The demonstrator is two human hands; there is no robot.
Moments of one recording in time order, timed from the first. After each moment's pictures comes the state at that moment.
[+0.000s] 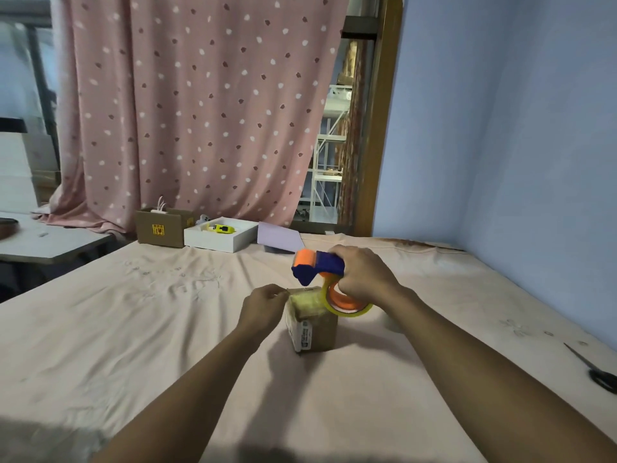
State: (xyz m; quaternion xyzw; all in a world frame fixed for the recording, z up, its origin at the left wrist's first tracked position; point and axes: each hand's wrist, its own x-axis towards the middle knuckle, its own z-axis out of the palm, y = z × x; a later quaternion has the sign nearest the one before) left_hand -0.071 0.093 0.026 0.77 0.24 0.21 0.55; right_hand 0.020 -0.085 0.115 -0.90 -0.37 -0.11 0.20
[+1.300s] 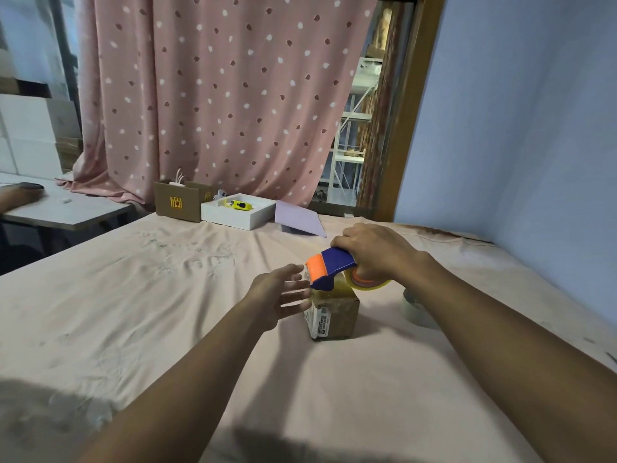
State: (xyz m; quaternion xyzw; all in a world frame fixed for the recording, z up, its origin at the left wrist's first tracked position) left_hand -0.063 0.114 0.025 0.51 0.24 0.10 0.82; right_hand 0.052 -0.054 0.126 -0.83 -0.51 -0.18 -0.12
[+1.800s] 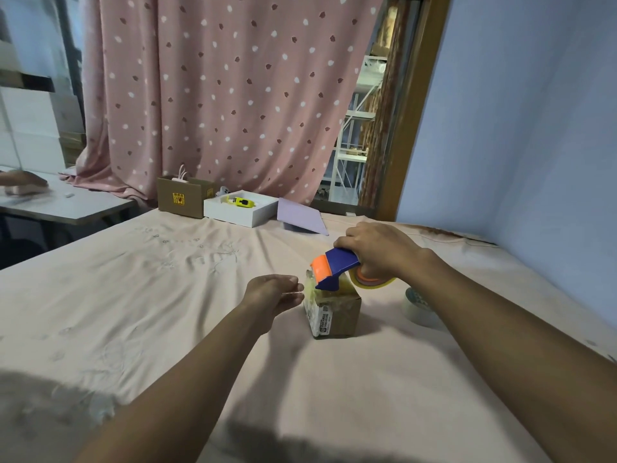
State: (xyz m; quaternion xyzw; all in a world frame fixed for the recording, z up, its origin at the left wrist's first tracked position) left_hand -0.061 0.127 0.000 0.53 0.23 0.17 0.80; right_hand 0.054 -0.054 0.129 -0.82 -0.52 -0.18 -0.16
